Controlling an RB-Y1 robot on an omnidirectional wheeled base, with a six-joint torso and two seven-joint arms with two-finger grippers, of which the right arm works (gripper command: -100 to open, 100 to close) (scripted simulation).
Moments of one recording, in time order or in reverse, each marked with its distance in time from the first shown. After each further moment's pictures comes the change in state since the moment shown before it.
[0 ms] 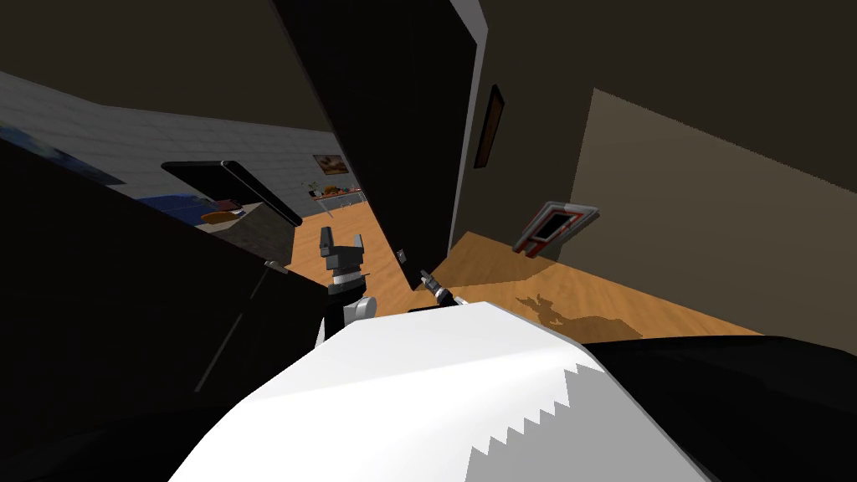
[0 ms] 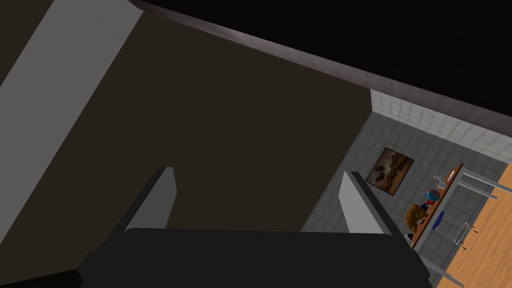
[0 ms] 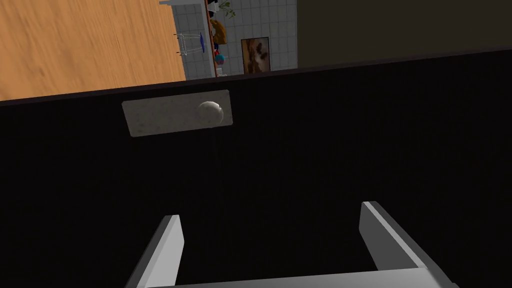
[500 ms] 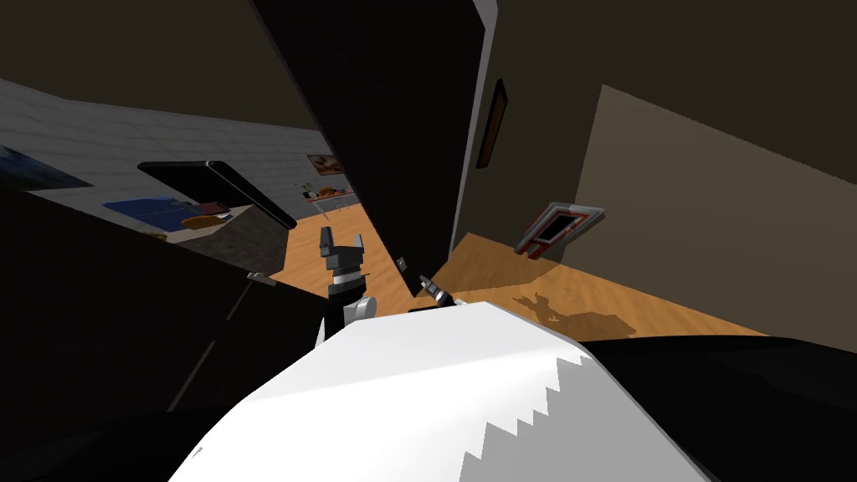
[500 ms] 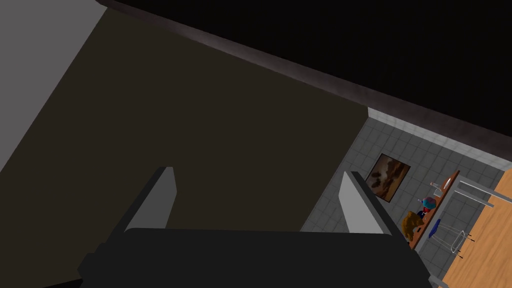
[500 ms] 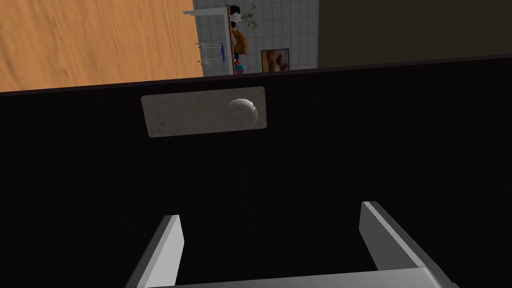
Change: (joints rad) arm -0.035 -0.007 0.058 0.105 0.005 -0.027 0.000
